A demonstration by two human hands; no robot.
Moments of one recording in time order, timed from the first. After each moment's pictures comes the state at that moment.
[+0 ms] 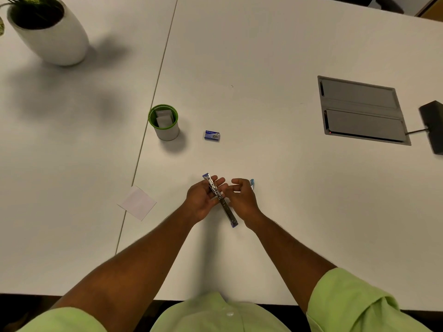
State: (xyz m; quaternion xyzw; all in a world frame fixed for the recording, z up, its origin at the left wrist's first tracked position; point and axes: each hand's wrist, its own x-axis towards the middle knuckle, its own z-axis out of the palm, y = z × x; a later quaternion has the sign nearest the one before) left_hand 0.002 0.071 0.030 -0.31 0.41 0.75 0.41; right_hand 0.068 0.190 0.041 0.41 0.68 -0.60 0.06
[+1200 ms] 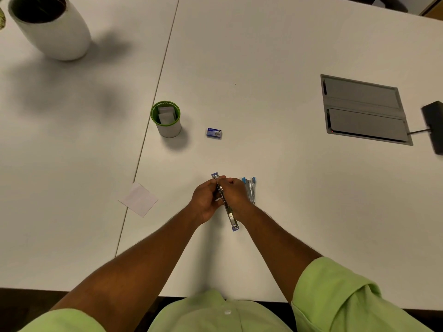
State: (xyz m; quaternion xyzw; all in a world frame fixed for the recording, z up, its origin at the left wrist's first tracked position) left_hand 0.015 0.076 0.030 -0.25 0.47 0.73 0.42; right_hand 0.039 0.166 0.032 0.47 0.64 -0.59 0.10
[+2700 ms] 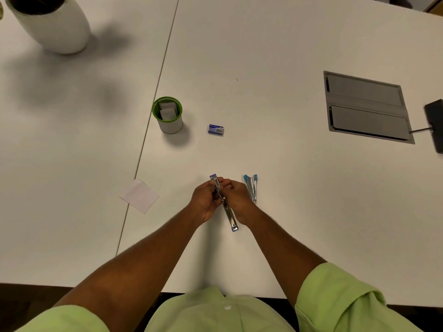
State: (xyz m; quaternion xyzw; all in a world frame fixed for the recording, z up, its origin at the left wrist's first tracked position) left_hand 0.019 0.066 0.016 -0.30 0.43 0.75 0.41; right_hand 0.061 0.167 0.038 0.40 0.64 -0.64 0.13
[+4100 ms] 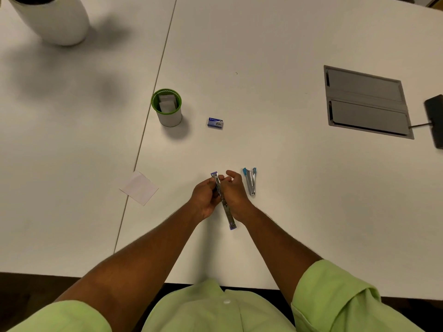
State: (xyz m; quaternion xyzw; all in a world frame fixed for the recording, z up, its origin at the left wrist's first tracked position) left_hand 0.034 0.067 0.018 -0.30 0.45 0.73 0.42; right_hand 0.067 0.154 0.042 0.44 0.62 -0.64 0.12
